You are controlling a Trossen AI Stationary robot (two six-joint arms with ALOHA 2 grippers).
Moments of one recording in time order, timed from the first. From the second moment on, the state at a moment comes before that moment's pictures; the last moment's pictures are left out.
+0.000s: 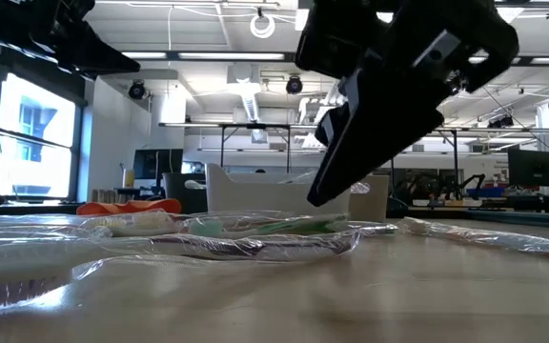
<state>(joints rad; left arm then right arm) 0.19 0.27 0.38 -0.24 -0.12 0.13 0.36 1.87 1.08 -0.06 0.01 0.31</state>
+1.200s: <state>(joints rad) 0.19 0.27 0.38 -0.29 -0.12 0.13 0.36 1.99 1.05 0.11 -0.03 0.31</state>
